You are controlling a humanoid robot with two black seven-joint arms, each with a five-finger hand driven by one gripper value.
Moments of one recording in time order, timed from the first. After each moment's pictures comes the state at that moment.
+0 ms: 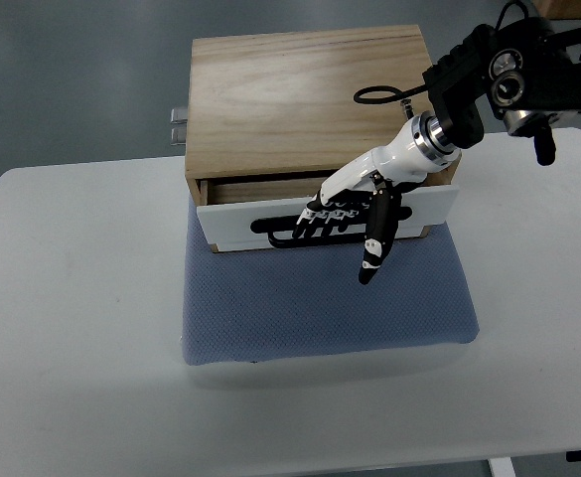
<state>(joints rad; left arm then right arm) 0.05 0.00 -0.27 -0.10 0.04 -0.02 -0.16 1.84 -0.47 -0.48 1.39 -0.38 0.60 -0.08</state>
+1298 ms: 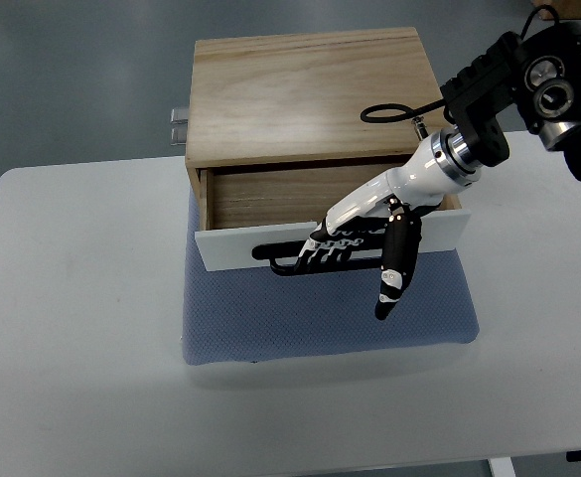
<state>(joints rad) 0.05 0.00 -0.27 -0.10 0.04 -0.02 -0.16 1.90 -0.59 -0.48 1.59 -0.37 0.61 -0.07</state>
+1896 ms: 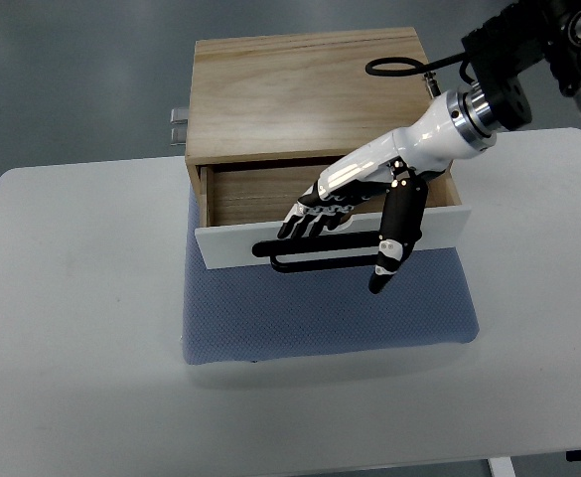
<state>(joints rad) 0.05 0.00 -0.27 -0.10 0.04 -0.02 -0.16 1.98 -0.68 -0.33 1.62 -0.36 0.61 -0.06</state>
